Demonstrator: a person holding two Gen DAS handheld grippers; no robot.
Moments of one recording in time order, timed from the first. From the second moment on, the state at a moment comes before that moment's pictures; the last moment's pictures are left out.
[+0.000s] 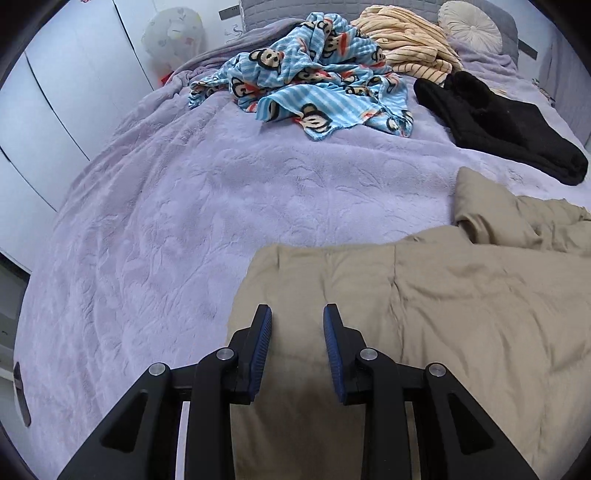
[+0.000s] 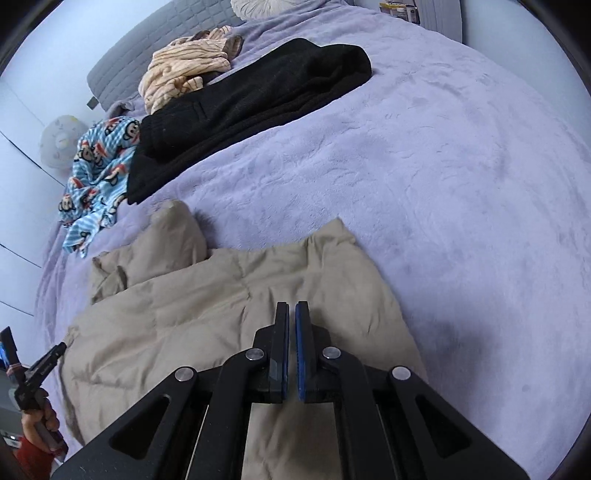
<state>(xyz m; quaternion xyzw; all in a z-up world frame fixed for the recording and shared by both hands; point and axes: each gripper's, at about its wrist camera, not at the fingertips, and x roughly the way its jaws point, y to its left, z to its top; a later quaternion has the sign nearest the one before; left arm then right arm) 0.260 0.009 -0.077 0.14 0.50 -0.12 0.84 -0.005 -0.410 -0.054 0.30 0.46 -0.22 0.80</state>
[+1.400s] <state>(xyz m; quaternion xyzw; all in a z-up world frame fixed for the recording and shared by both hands) 0.134 0.089 -0.112 -0.05 0.65 -0.17 0.74 -0.140 -0.306 -0.101 0.56 0.42 -0.14 0.70</state>
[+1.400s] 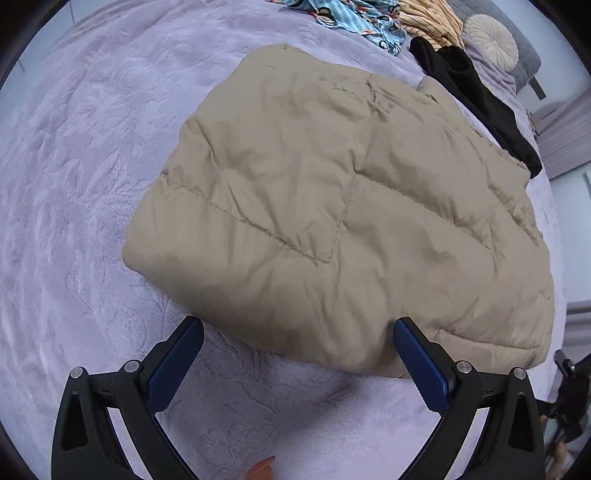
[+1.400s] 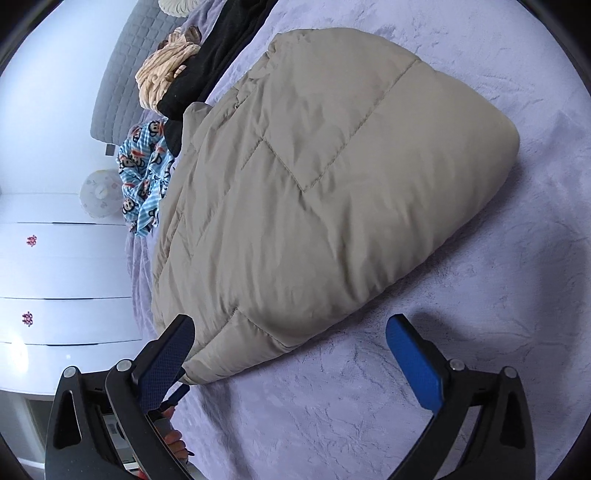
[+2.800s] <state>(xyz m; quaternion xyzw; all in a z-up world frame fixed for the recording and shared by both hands) 0.164 0.058 -0.073 -0.15 0.53 -0.29 0.78 -0.082 -0.332 -0.145 0.69 0.33 -0.11 0.63</state>
